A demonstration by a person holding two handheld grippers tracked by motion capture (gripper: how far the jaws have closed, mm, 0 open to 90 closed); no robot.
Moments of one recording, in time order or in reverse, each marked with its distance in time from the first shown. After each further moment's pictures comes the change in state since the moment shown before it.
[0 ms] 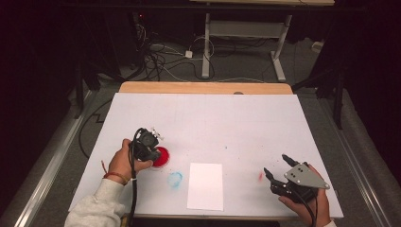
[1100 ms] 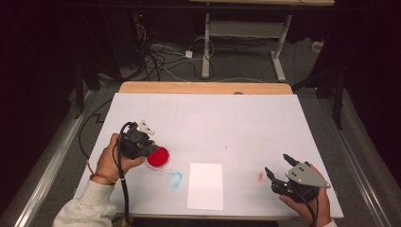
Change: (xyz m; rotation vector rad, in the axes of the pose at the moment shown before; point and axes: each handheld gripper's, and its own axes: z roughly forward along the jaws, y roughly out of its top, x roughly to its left) left arm -0.004 -0.006 -0.057 -0.164 -0.008 0.050; right arm -0.002 -0.001 0.000 0.006 -0.007 0.007
